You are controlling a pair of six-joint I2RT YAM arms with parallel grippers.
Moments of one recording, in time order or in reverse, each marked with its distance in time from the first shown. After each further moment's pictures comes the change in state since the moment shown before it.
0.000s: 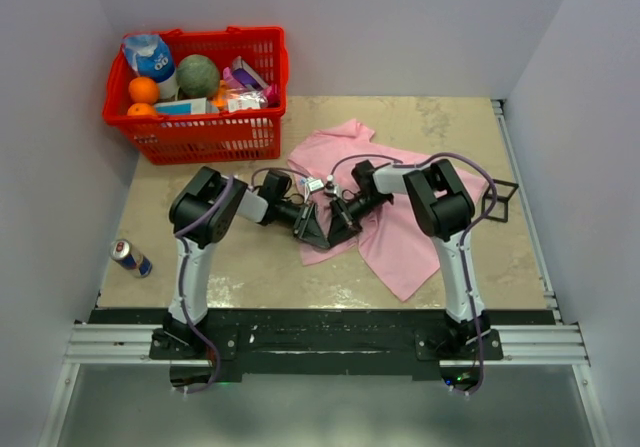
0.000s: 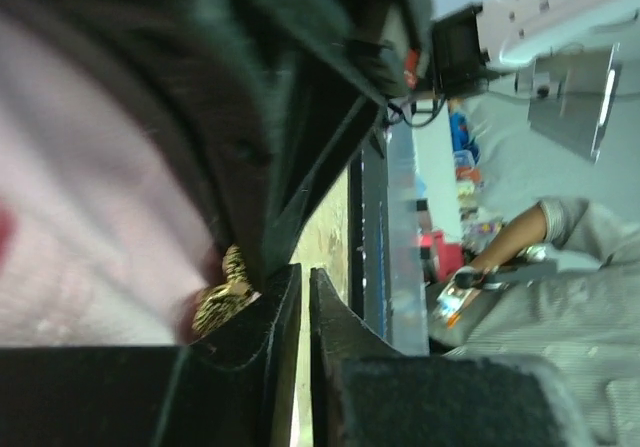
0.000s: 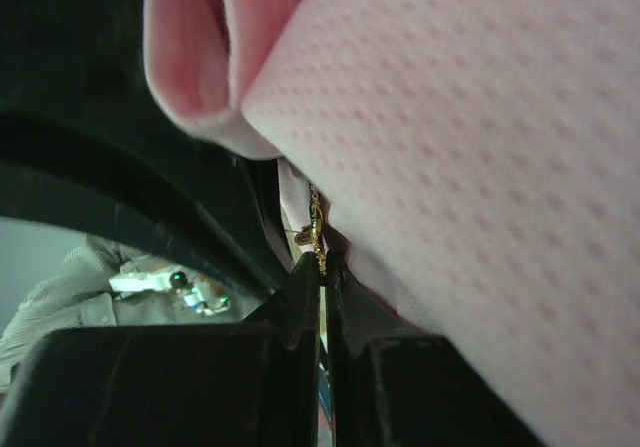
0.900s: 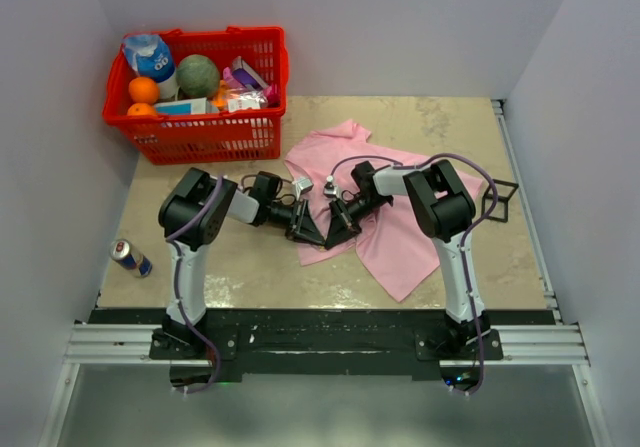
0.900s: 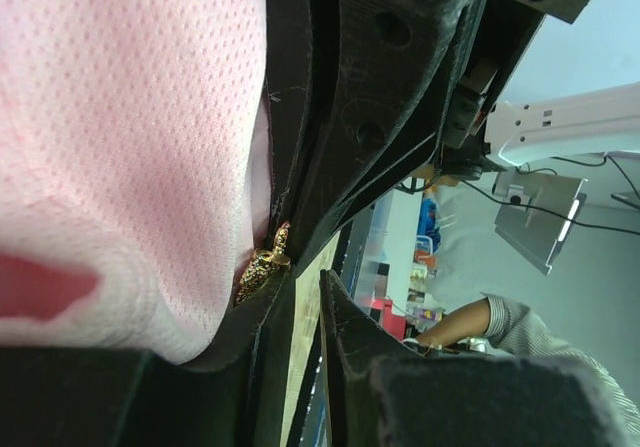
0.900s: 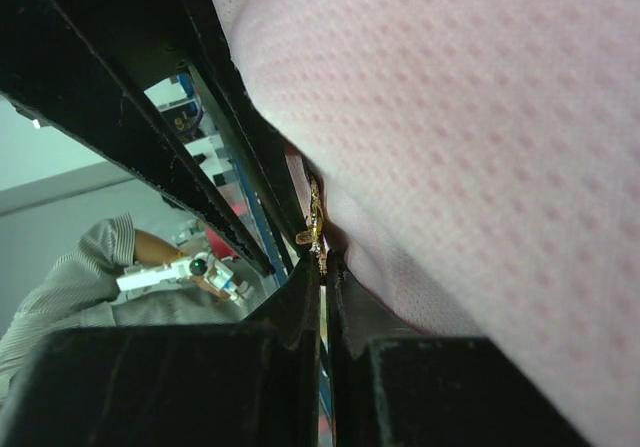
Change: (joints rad) left arm 0.053 -0.067 -0.070 -0.073 -0.179 -0.189; right arm 0.006 -0.008 -0.018 0.050 -0.011 0.038
